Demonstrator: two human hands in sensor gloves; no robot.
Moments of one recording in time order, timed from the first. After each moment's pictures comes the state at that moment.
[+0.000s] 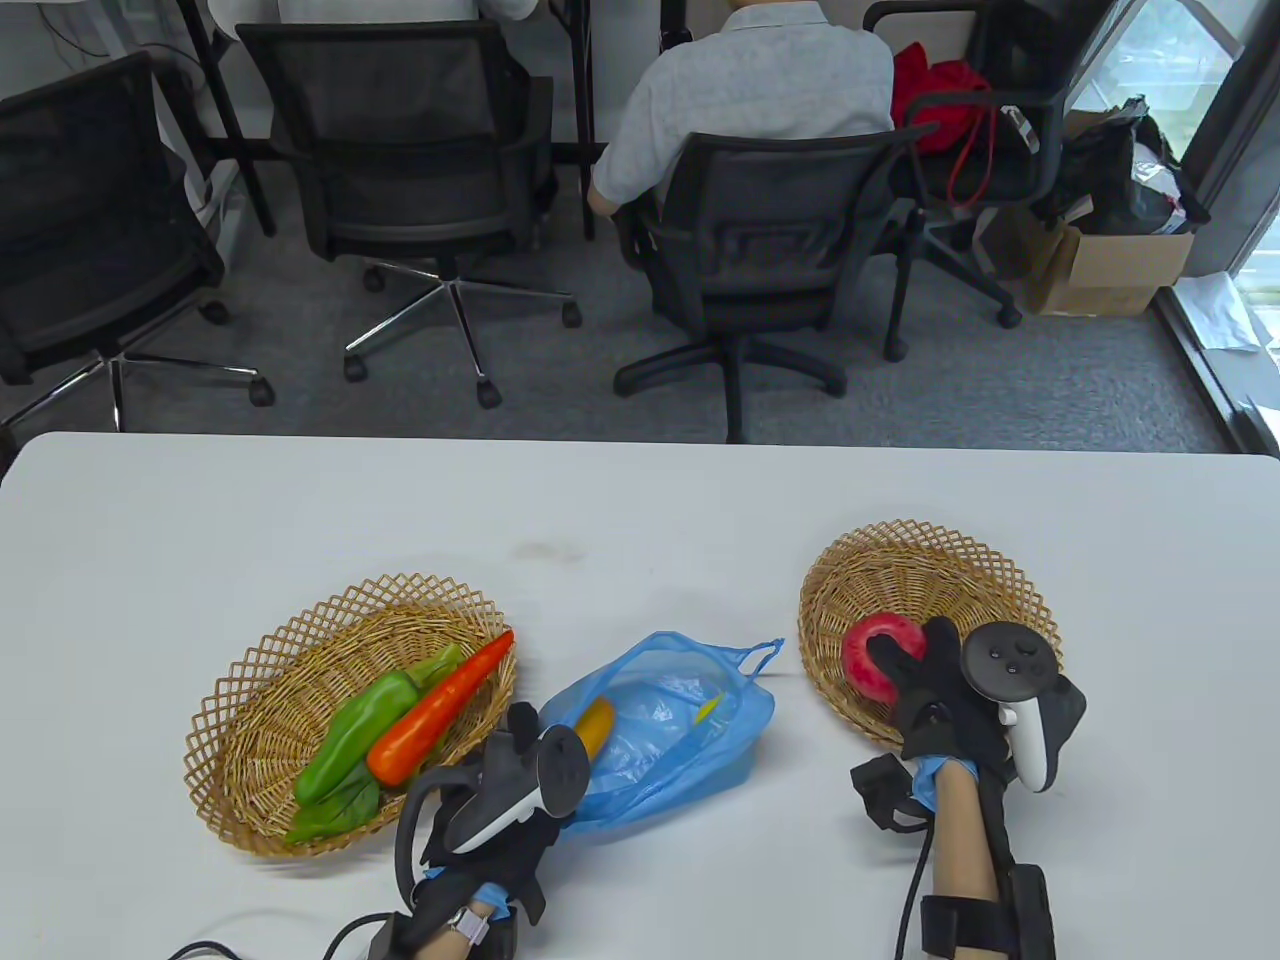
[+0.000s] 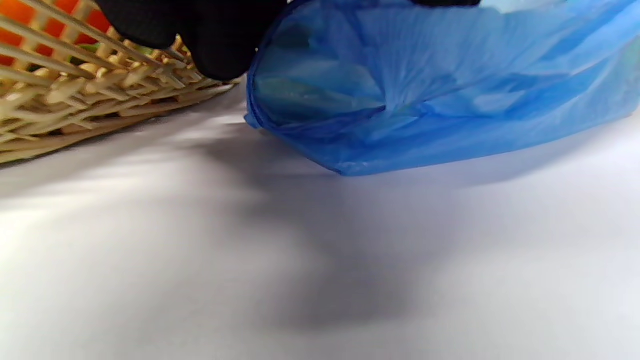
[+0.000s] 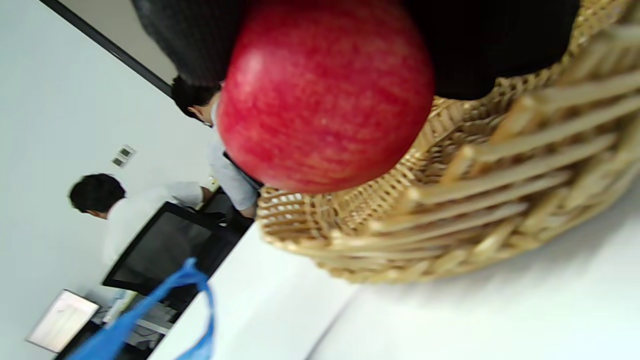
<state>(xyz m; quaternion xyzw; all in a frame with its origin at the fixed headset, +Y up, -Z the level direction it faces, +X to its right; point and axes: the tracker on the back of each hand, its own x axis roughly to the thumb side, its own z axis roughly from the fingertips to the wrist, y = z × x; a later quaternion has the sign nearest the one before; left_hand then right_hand) -0.131 -0.732 -0.281 -0.19 -0.06 0.00 0.98 0.264 -0.713 -0.344 -0.18 0.02 0.89 0.41</state>
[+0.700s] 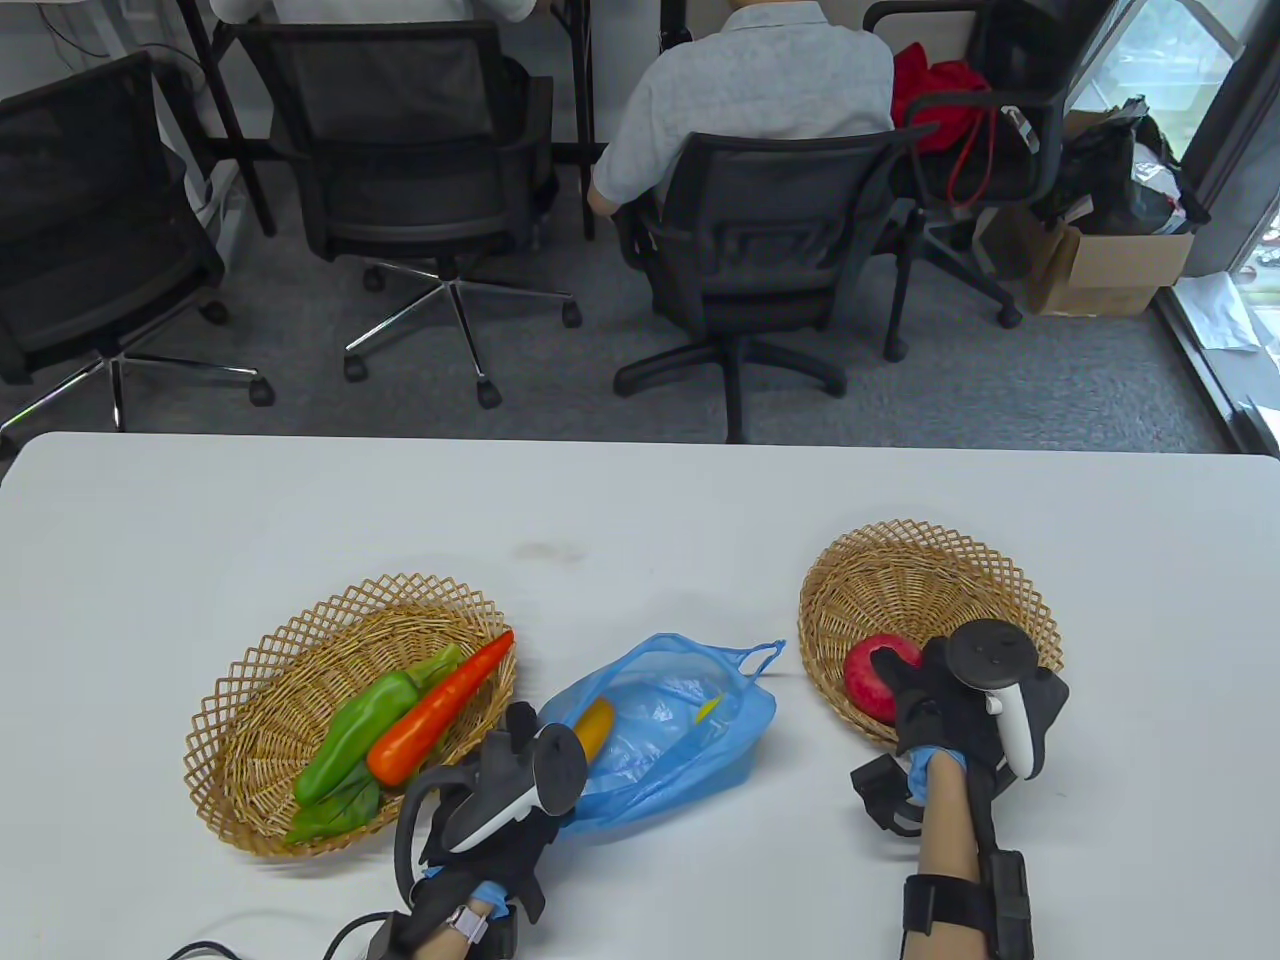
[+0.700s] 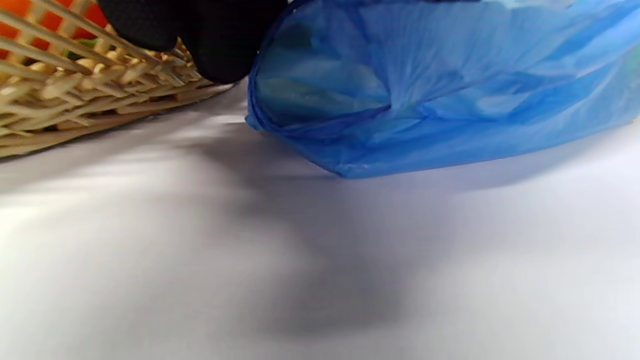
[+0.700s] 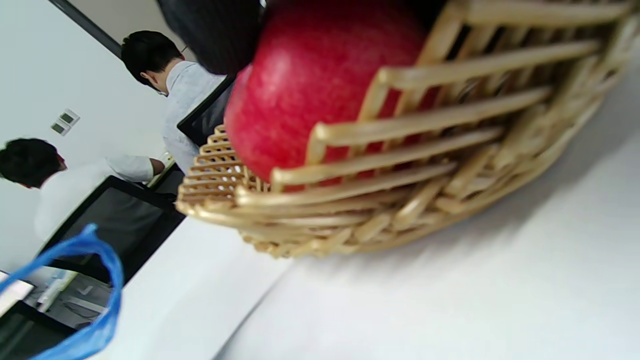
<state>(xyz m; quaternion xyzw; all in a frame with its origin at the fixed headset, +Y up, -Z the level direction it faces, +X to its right) -0.133 -0.732 -0.282 -0.19 -0.06 0.01 0.98 0.261 -0.728 -0.352 -0.21 0.06 0.91 0.36</state>
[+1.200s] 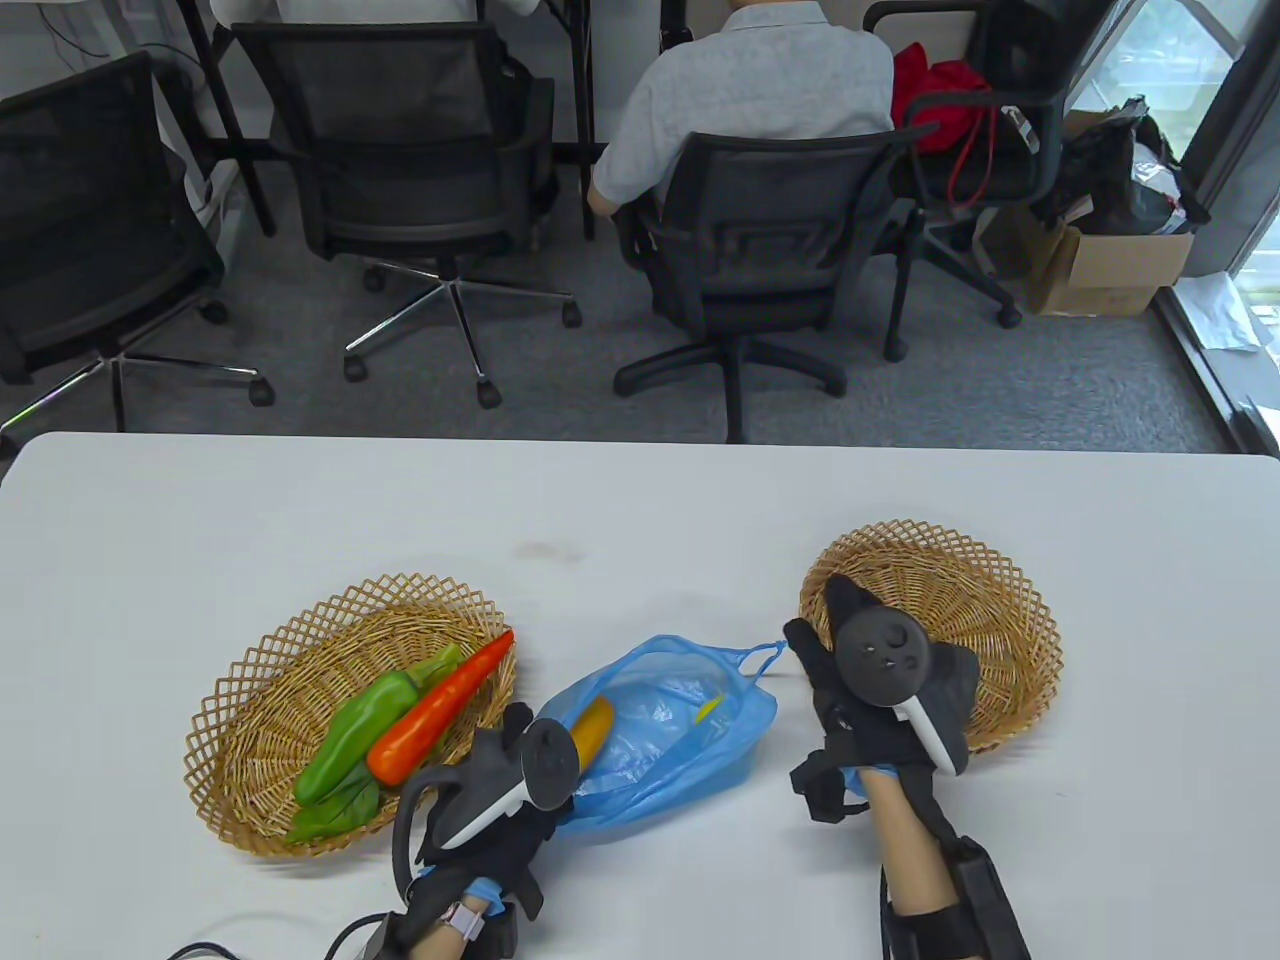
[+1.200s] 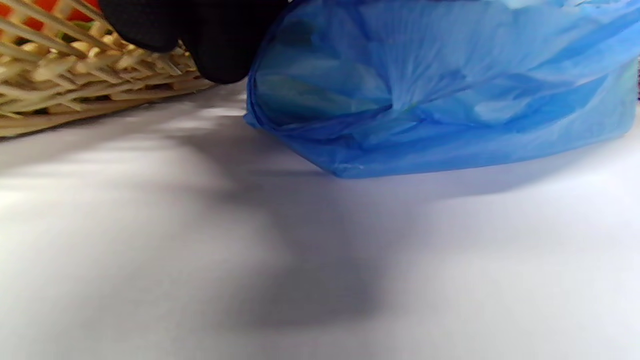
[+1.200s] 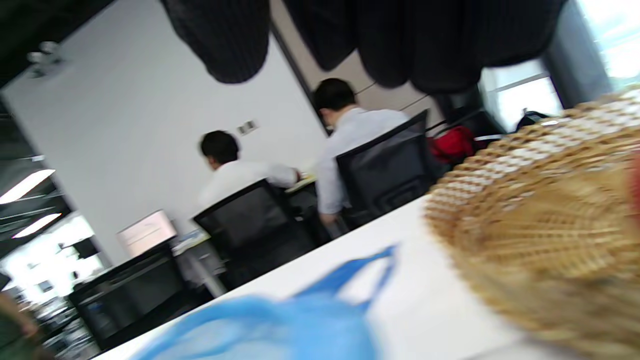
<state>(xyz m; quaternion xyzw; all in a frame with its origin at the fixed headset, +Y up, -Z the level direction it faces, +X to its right) -0.138 -0.734 -0.285 -0.20 -0.05 0.03 0.98 0.149 -0.636 -0.327 0.01 -0.08 0.96 0.26</state>
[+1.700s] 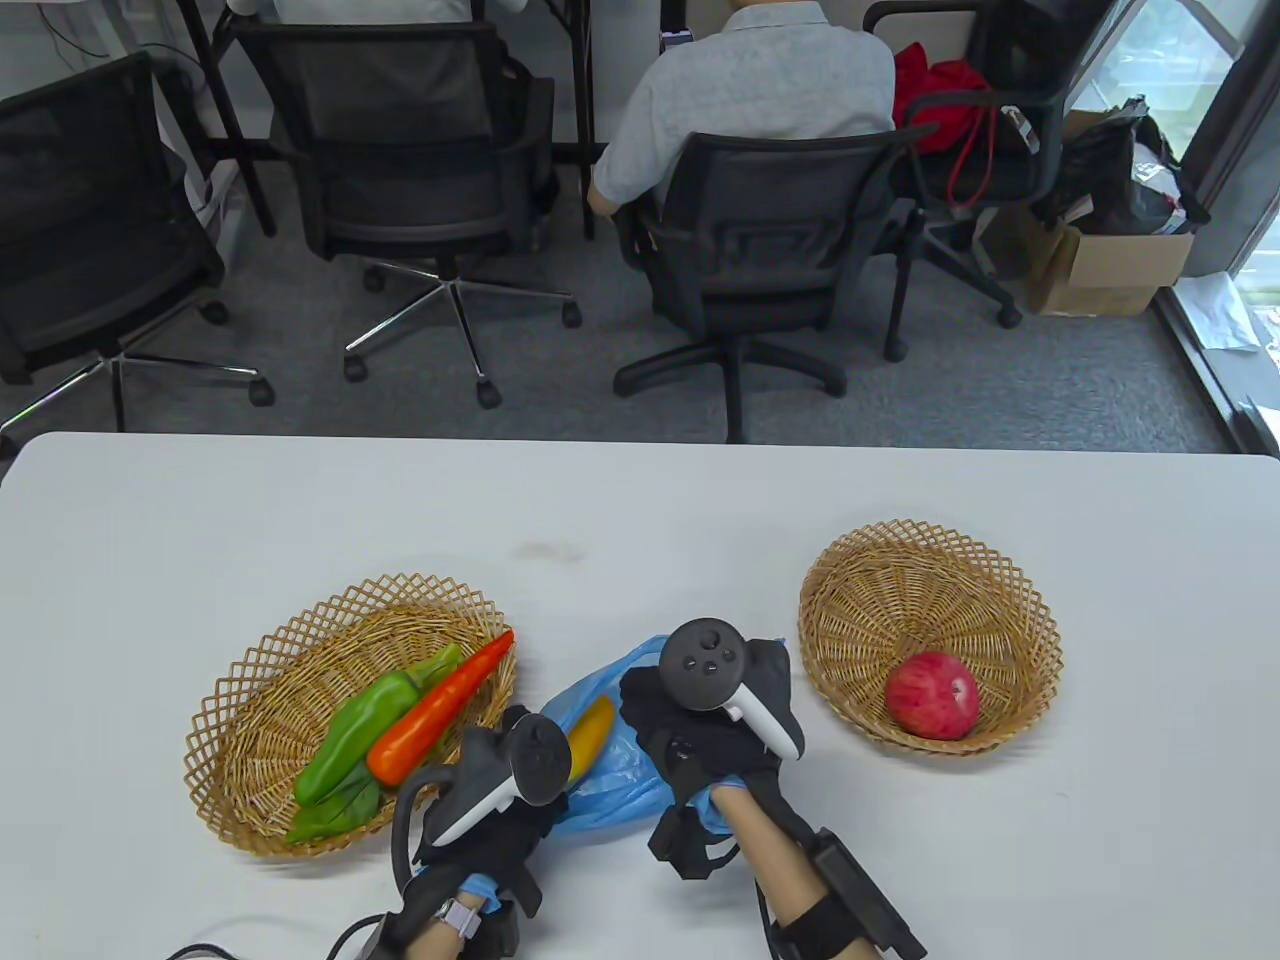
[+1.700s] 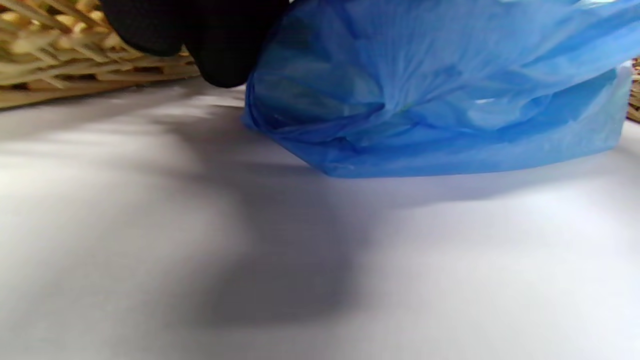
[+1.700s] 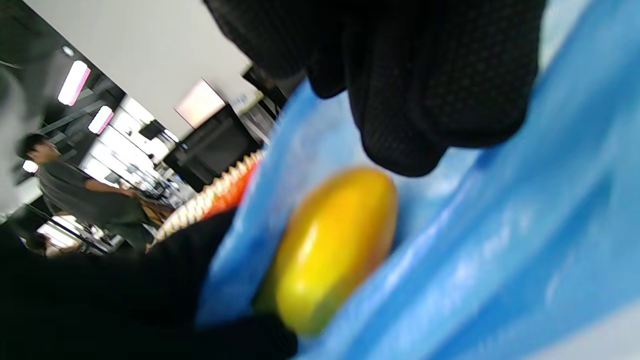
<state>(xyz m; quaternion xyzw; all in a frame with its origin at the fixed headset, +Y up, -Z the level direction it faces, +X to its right) -0.144 -0.738 -0.289 -0.21 -0.06 0.08 0.97 0.034 -0.700 -0.335 0.09 0.17 0.93 0.32</state>
